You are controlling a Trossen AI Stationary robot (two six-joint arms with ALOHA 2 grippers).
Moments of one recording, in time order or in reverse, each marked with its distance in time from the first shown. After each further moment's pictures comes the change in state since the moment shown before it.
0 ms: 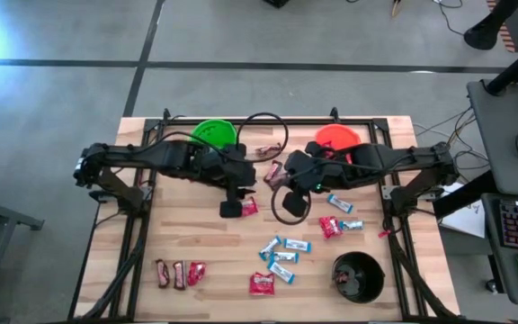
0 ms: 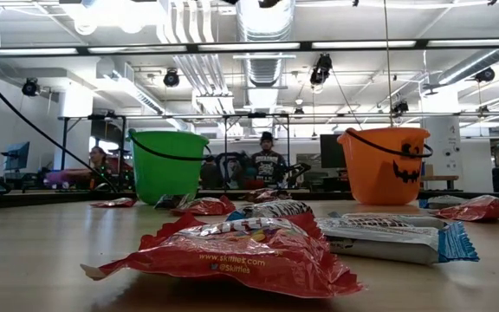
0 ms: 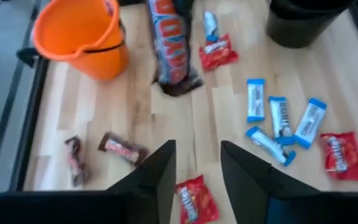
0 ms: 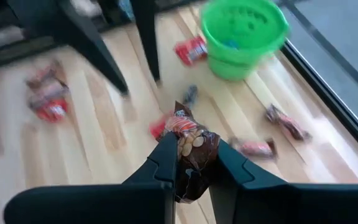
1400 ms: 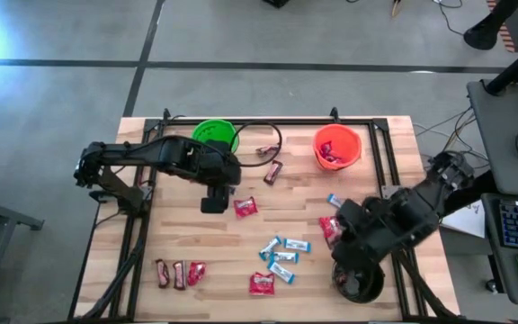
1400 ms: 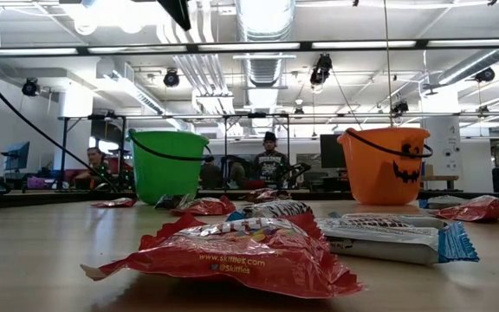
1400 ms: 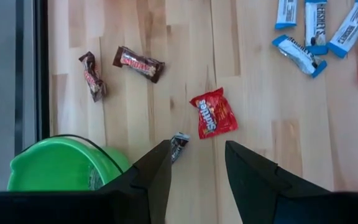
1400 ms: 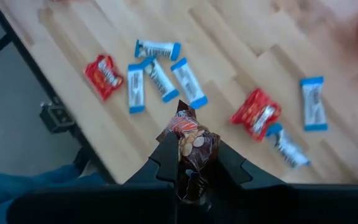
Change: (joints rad) left arm 0.005 0.004 0.060 -0.373 -0.079 -0.016; right arm 0.464 -0.041 0.021 -0.493 -0.093 0.821
